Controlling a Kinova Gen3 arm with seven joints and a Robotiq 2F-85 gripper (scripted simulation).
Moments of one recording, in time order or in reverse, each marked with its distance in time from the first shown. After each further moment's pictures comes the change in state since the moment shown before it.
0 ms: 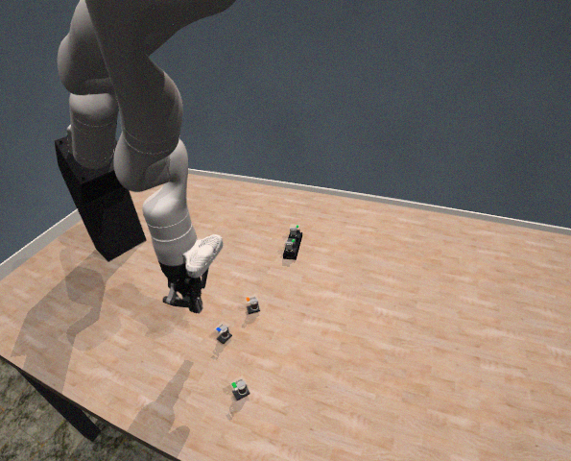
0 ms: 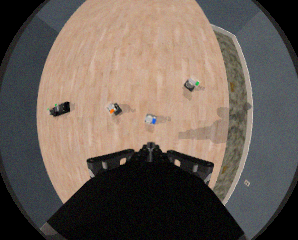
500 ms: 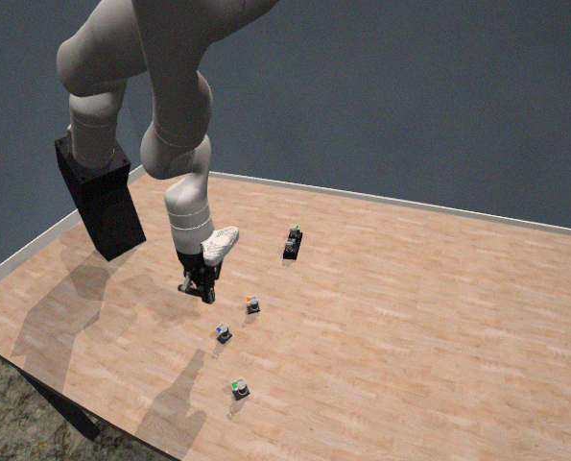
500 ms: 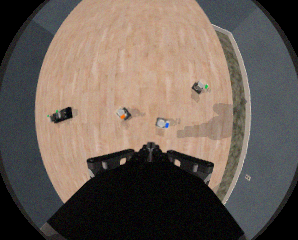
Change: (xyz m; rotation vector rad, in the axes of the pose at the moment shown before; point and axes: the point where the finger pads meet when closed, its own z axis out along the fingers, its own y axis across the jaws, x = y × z) arm 0.011 -0.032 0.002 -0.030 -0.011 0.041
